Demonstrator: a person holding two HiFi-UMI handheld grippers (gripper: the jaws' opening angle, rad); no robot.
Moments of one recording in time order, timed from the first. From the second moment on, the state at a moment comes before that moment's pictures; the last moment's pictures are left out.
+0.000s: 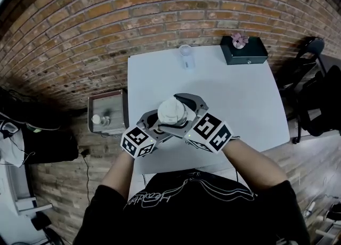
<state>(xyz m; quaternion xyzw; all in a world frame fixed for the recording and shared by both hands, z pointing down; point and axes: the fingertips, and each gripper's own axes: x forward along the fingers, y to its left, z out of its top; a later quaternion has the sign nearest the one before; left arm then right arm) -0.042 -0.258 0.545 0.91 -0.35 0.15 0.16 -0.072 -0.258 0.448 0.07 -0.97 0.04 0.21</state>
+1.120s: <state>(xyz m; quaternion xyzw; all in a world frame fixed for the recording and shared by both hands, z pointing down) -0.050 -0.248 0.539 0.90 -0.38 0.13 0.17 -0.063 -0.262 0.421 0.06 -0.98 0.04 0.19</state>
